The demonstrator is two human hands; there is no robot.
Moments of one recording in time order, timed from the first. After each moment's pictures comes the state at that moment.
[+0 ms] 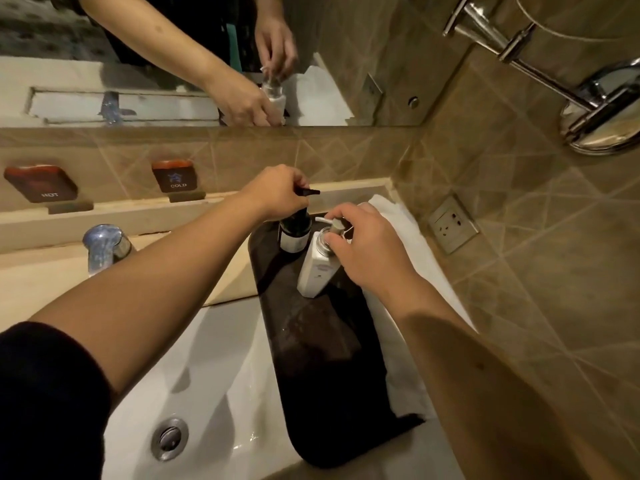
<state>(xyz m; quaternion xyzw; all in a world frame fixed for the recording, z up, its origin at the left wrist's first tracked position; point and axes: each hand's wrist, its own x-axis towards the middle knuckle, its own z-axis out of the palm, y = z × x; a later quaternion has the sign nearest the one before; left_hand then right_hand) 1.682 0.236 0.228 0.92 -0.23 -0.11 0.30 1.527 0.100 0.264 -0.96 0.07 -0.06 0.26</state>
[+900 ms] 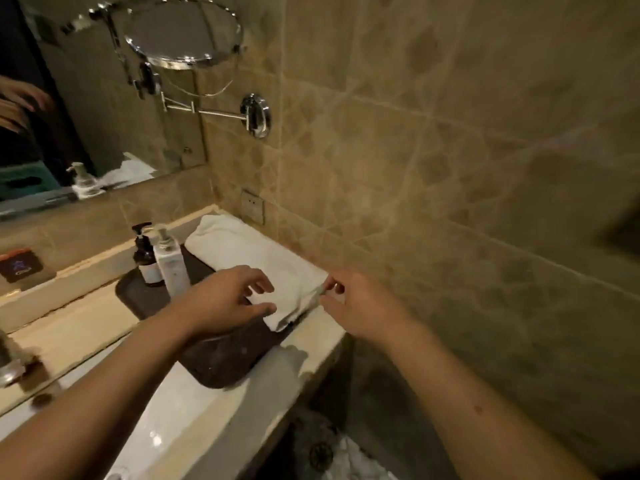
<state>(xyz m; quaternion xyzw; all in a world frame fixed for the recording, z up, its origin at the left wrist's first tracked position) 1.318 0.234 0.332 0.79 -0.56 -0.15 0.21 1.128 0.073 0.326 -0.92 0.31 -0.08 0.23</state>
